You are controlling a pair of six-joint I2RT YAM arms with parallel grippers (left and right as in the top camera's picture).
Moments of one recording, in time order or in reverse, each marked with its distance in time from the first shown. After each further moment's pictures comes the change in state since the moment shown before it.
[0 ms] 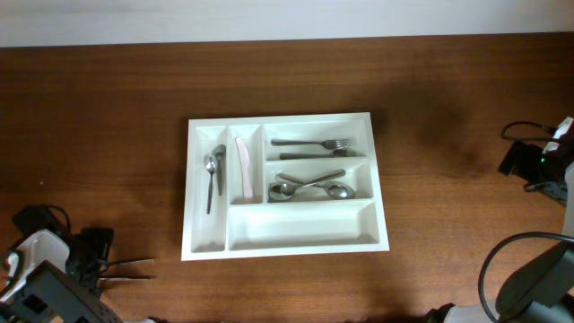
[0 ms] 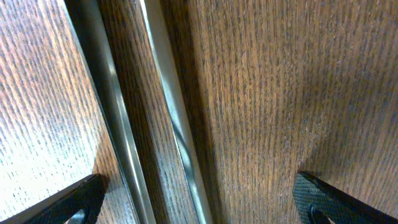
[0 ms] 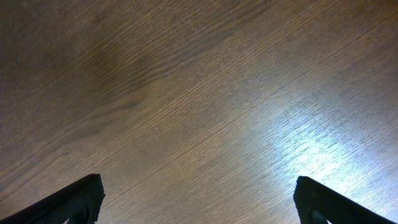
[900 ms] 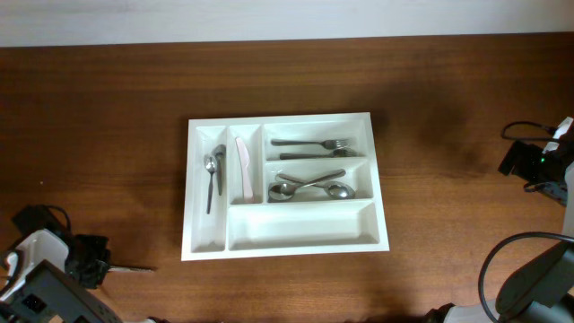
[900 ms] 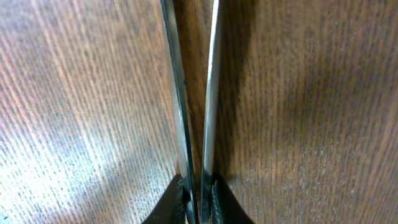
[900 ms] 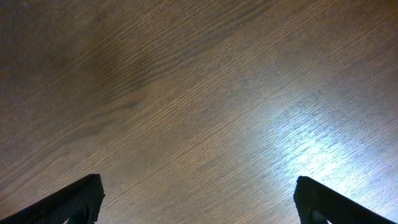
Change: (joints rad) left arm 0.000 0.006 0.015 -0.027 0.006 0.044; right arm 0.000 0.000 0.000 0.000 0.000 0.000
